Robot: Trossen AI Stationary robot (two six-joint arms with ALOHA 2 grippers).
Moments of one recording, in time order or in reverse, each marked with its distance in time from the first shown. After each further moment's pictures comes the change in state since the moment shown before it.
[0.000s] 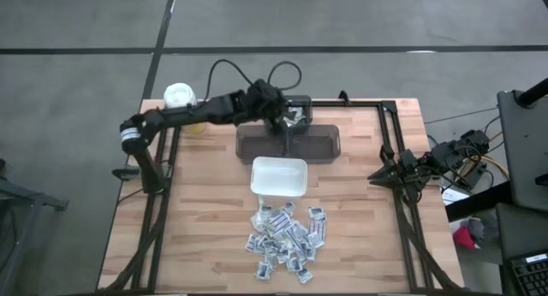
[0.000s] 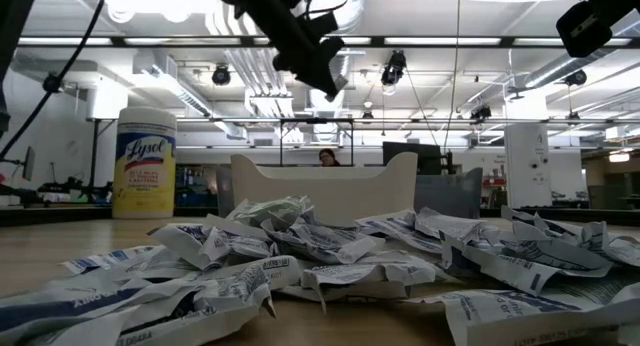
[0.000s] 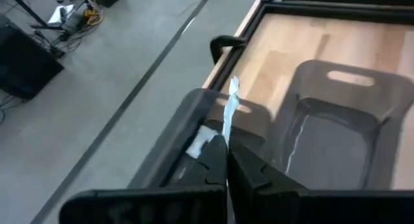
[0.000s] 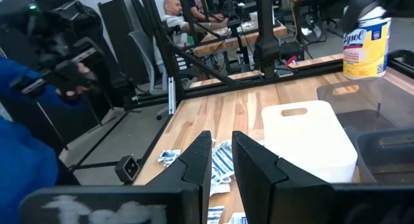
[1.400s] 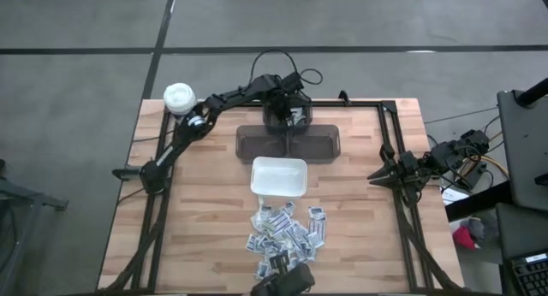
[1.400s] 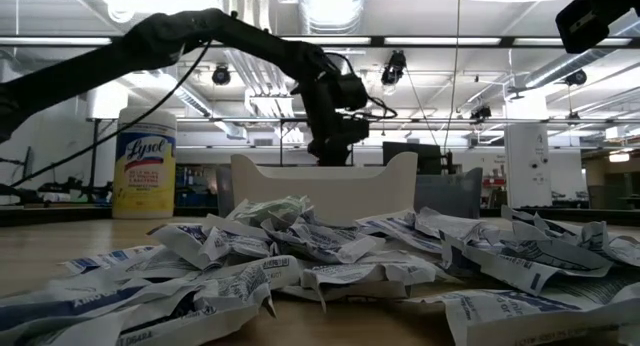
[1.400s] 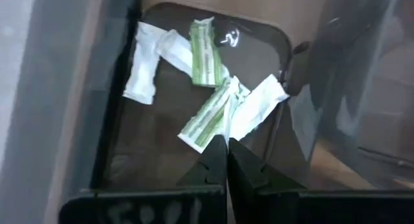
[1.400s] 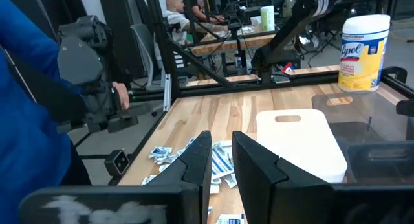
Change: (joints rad) left arm 0.189 0.717 0.808 -0.686 0.333 0.177; right arm 0.000 0.001 0.000 0.000 0.000 -0.085
